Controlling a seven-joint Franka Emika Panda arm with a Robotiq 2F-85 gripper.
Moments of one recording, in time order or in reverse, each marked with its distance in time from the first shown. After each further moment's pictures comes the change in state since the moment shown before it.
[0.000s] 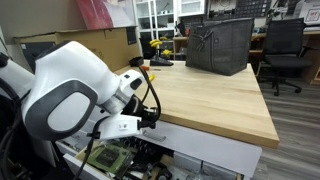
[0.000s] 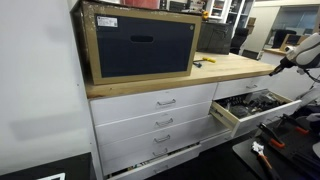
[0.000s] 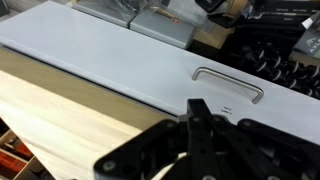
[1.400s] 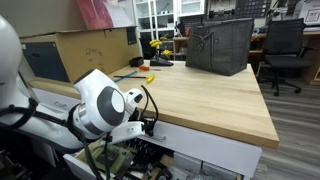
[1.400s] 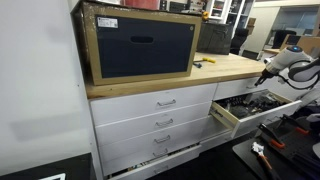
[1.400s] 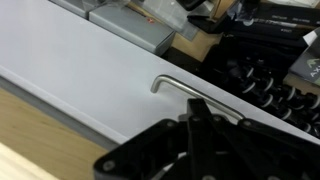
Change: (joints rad) arm 0.098 -0.270 0.022 0.262 -0.900 -0.222 0.748
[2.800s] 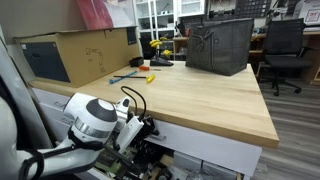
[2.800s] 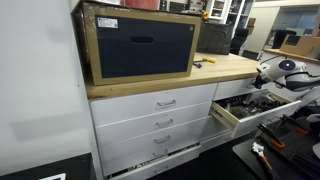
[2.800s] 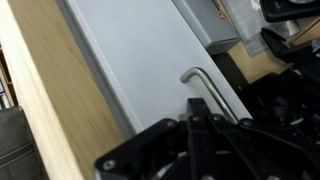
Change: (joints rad) arm -0.371 -0.385 0.450 -0.048 -0.912 -0.477 0.001
